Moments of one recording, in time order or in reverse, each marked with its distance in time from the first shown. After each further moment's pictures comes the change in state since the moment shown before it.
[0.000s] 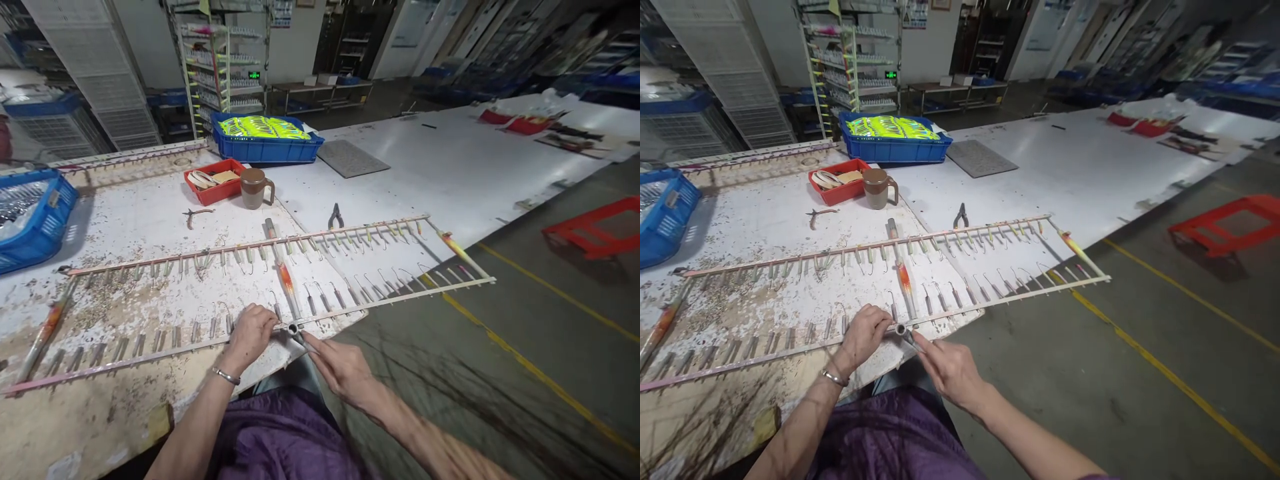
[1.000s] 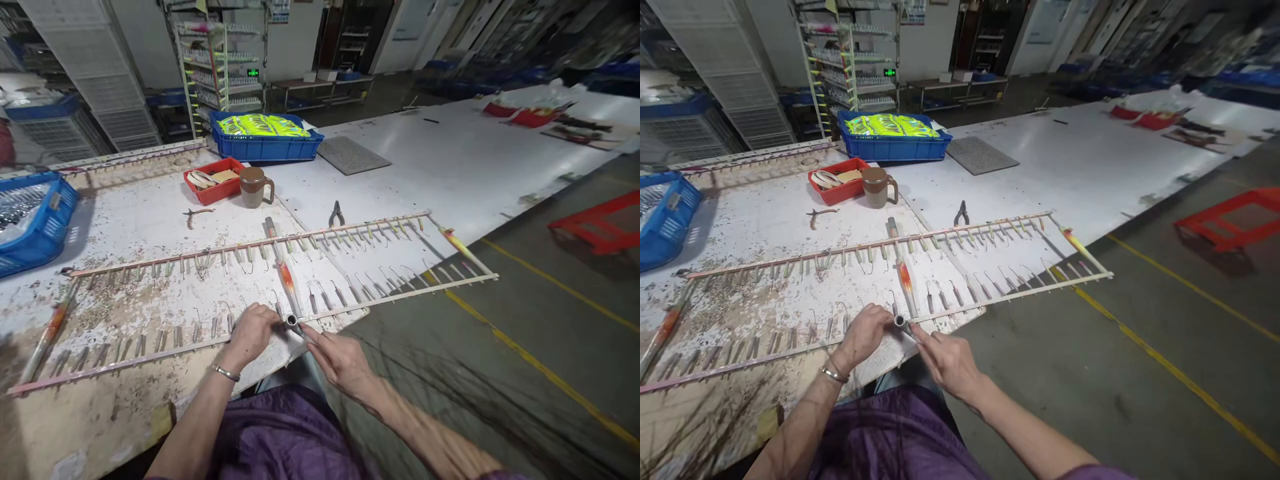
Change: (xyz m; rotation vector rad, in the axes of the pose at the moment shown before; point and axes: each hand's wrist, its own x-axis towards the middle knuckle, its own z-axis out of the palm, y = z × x) left_hand 0.008 0.004 -0.008 0.074 -0.136 0.061; right_hand 0.003 0.004 0.010 -0.056 0.048 -0.031
